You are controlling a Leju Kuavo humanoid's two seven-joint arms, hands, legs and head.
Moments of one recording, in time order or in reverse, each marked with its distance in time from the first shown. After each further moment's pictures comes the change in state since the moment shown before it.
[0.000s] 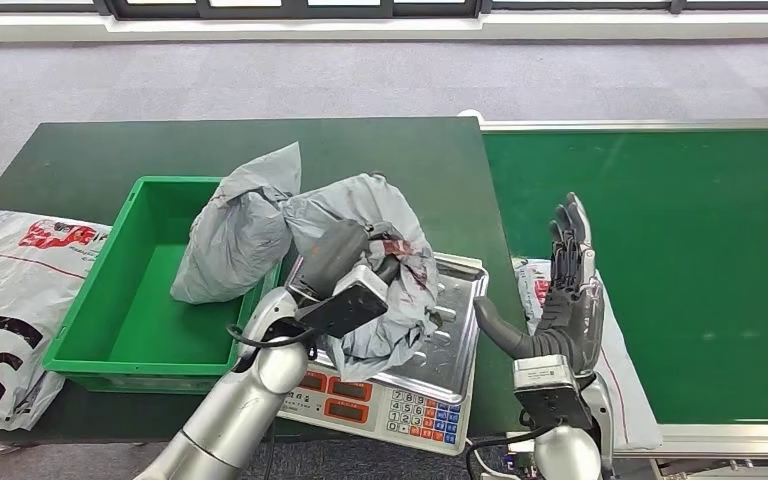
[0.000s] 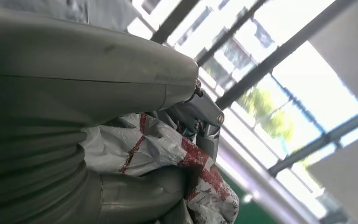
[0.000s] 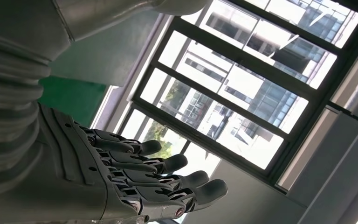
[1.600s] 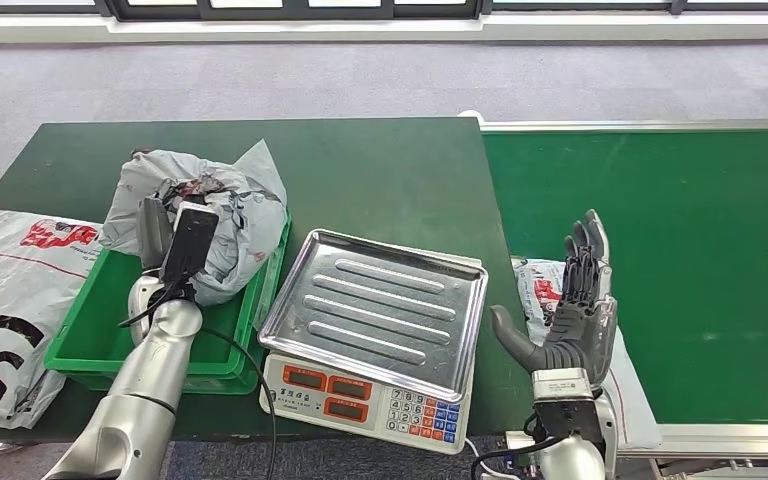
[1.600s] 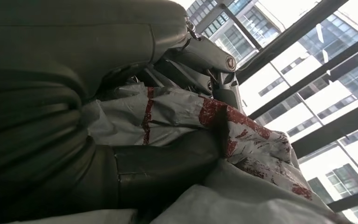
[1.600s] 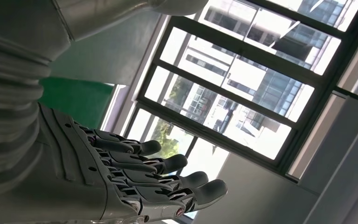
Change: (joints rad) left arm -0.119 0.131 0.530 0.336 -0.026 0.306 -0.044; right arm 0.030 -0.011 -0.015 0.029 -0.082 -0.053 -0.047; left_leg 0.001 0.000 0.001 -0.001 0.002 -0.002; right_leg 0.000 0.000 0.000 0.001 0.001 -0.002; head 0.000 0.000
